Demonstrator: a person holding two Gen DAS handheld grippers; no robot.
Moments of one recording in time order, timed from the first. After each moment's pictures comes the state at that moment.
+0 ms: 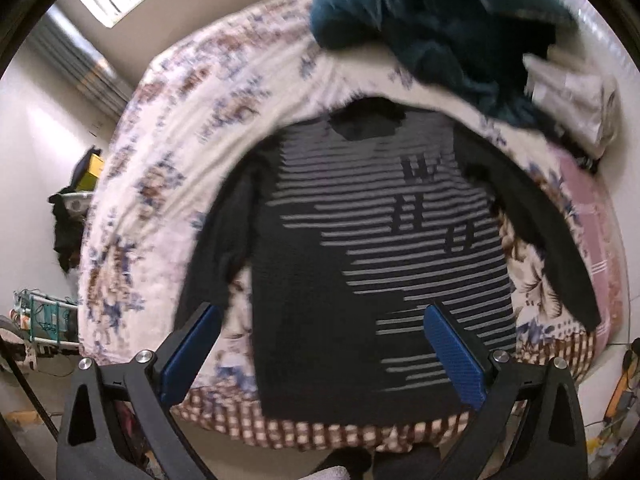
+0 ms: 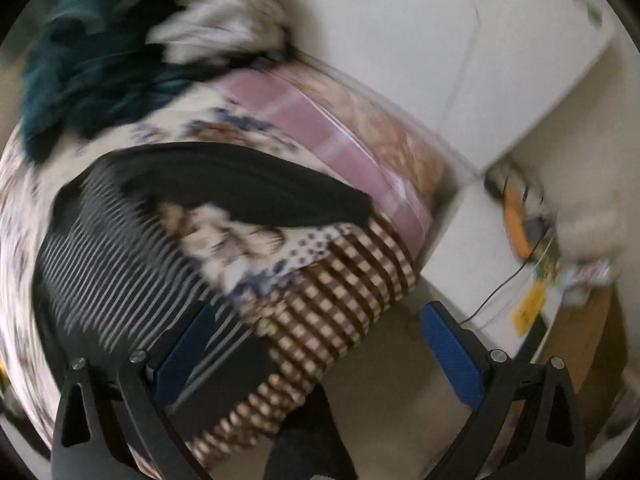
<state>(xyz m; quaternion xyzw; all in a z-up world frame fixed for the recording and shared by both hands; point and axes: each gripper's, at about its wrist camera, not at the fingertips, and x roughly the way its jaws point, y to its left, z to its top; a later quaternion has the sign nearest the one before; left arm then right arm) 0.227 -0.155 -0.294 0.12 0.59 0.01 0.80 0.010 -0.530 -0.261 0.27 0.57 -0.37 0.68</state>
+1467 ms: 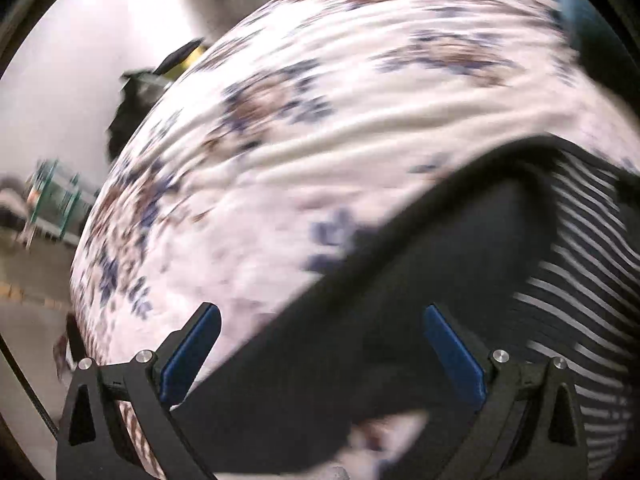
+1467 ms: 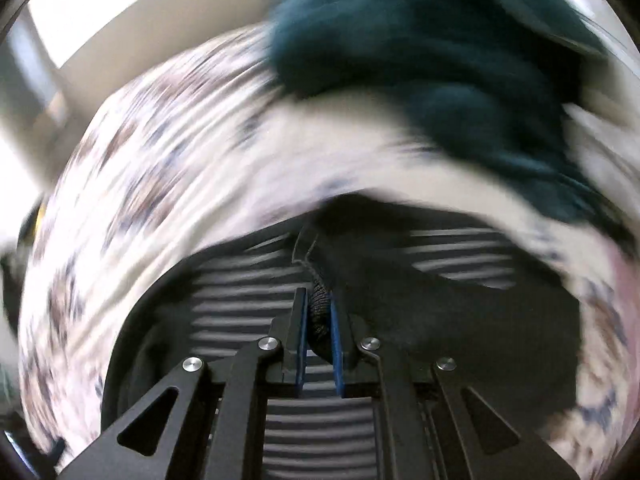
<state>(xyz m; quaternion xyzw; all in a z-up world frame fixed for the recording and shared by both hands) 0.384 0.149 -0.463 -0.02 0.57 0.28 0.77 0.498 -0.121 -0.414 0.06 0.52 -0.02 0.85</state>
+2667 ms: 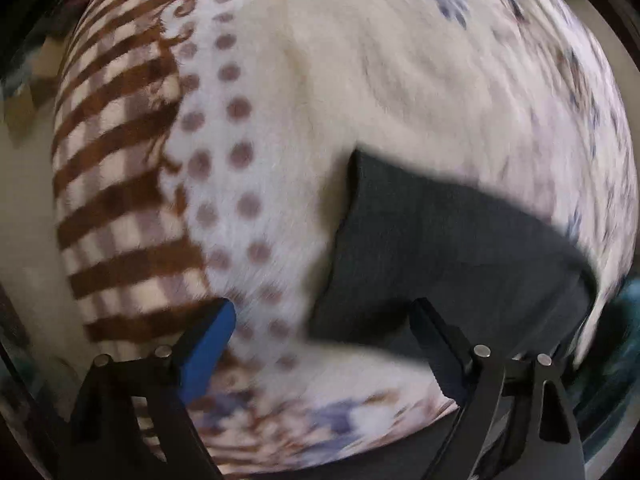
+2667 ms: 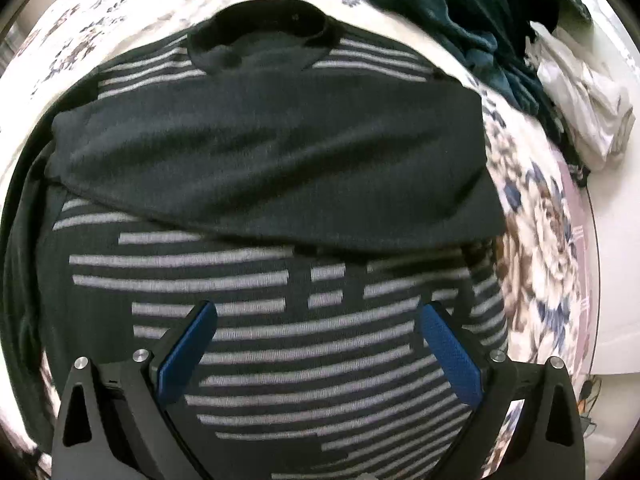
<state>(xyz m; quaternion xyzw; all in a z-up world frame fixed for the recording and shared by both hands) 0.099 0.290 -0.566 -0.55 0.51 0.35 0.56 0.334 -0.181 -0.474 -0.01 0.65 -0.13 0.75</state>
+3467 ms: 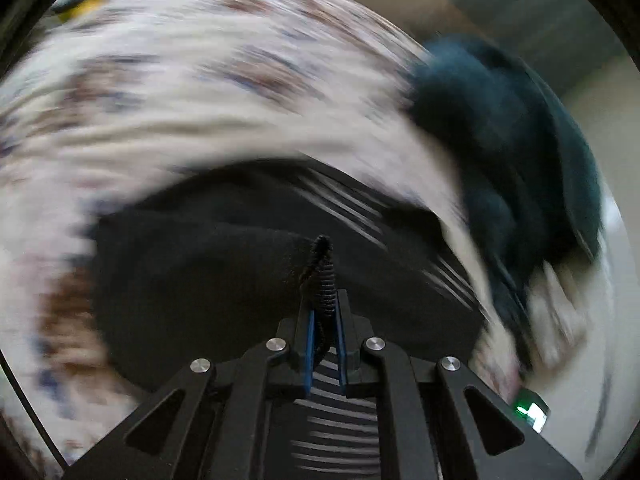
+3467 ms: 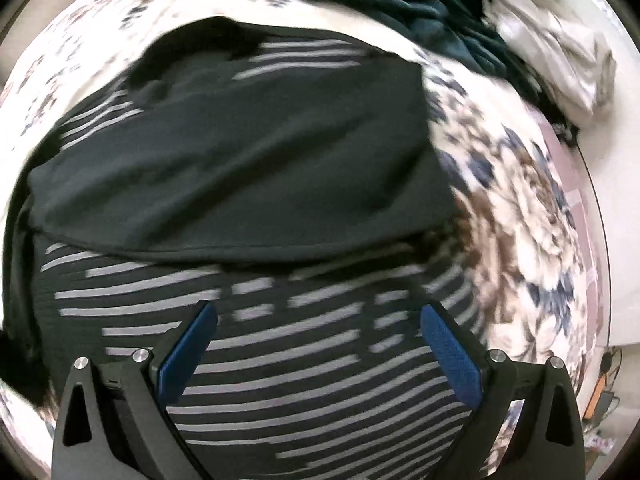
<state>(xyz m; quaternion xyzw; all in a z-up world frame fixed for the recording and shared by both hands) 0.397 0.011 -0.414 -0.26 0.52 -0.03 0.81 0.328 -0.259 -0.466 0.06 0.64 -0.17 0.75</state>
